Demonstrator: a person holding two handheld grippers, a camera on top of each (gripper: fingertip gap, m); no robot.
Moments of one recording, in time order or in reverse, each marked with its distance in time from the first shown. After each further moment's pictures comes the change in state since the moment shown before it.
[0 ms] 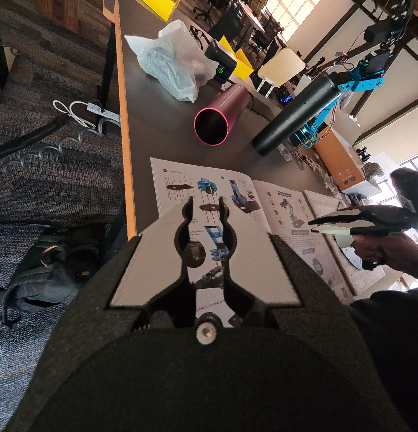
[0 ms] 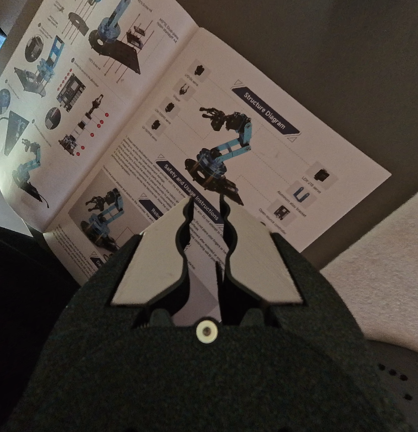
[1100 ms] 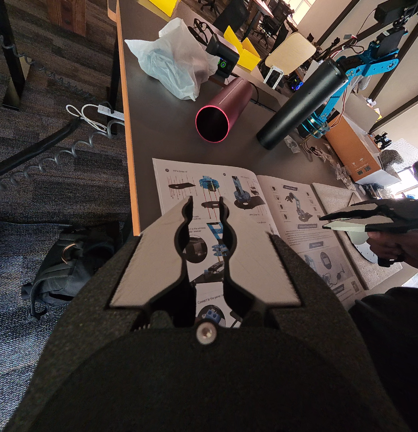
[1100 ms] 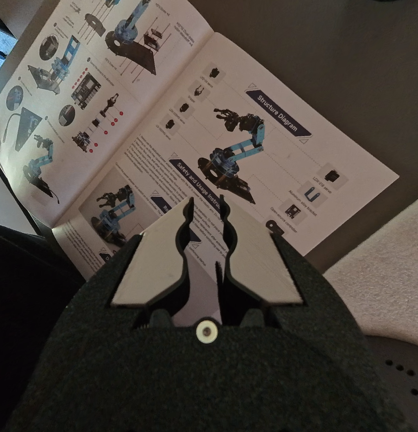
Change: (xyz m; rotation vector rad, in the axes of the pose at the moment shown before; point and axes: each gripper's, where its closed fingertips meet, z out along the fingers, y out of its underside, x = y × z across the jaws) left arm 0.005 -0.002 -0.006 -0.026 -0.039 0.061; right arm -0.011 -0.001 -0.004 0.016 0.000 -0.025
